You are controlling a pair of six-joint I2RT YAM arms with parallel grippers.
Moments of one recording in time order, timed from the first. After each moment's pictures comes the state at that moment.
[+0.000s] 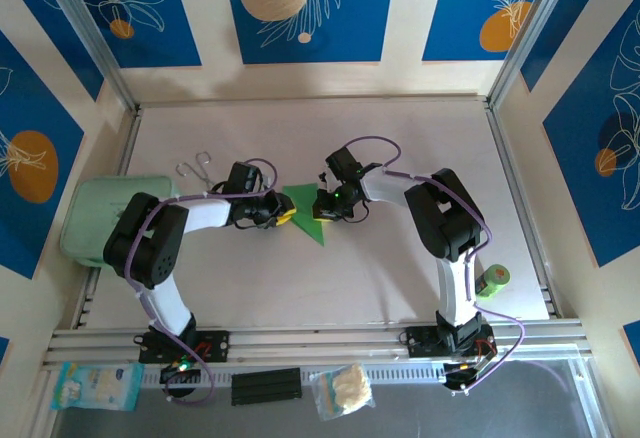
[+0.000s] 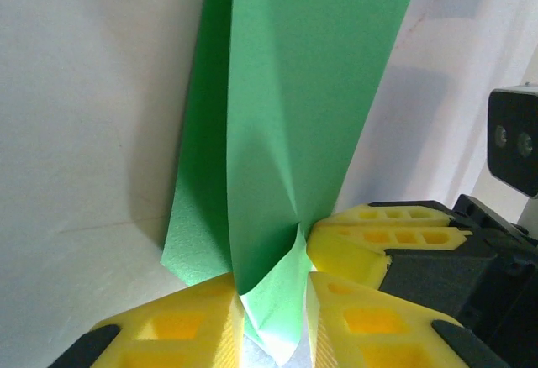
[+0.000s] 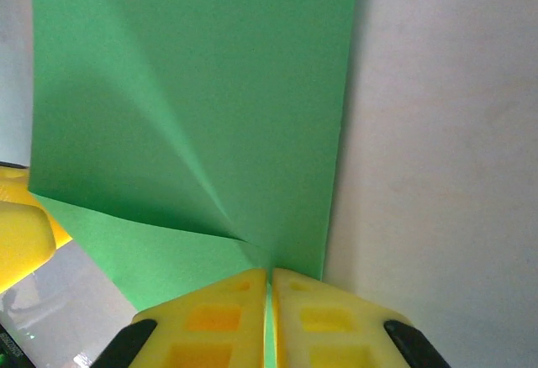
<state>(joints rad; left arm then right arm) -0.39 1.76 0.86 0.01 0.59 -1.01 0.57 2.02 1.28 -0.45 -0.47 0.54</state>
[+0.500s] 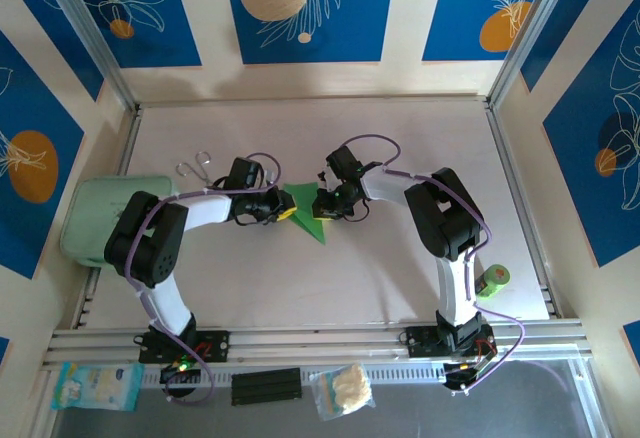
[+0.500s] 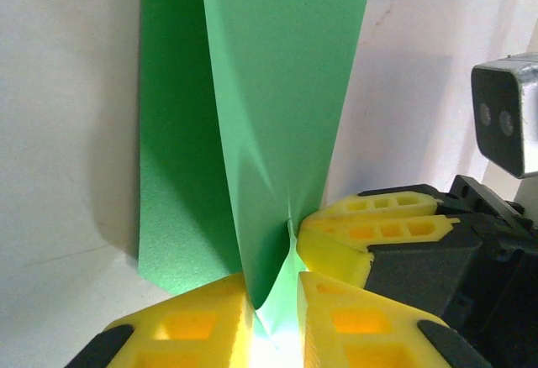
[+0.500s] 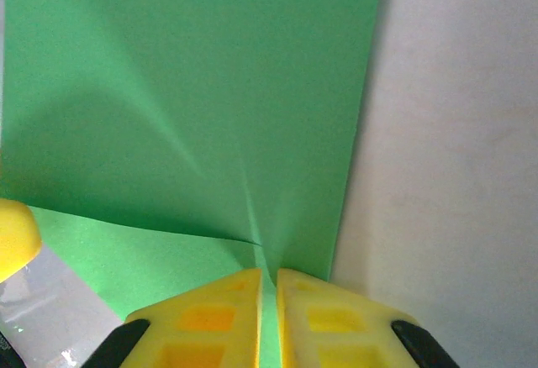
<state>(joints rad) -0.39 1.77 0.90 -0.04 0.59 -0.90 0.56 2.03 1.29 -0.46 -0.47 0.49</state>
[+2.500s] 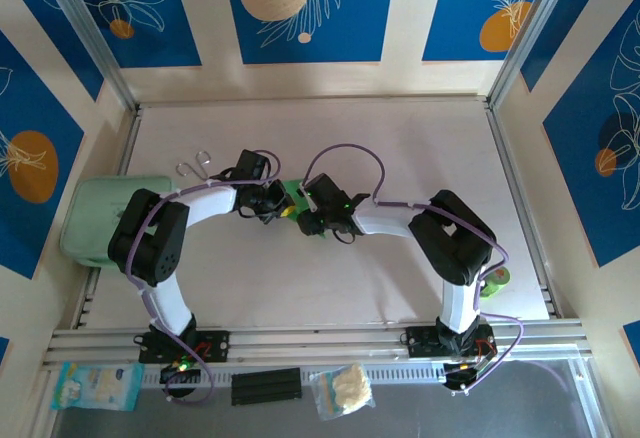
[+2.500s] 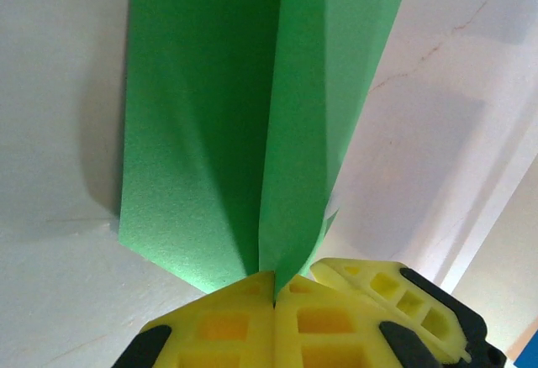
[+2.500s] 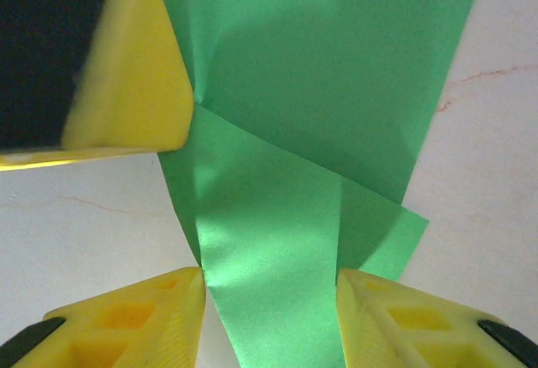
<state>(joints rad) -0.42 1.79 1.02 -0.24 0.50 -1.06 0.80 1.85 1.06 -0.15 0.02 0.24</state>
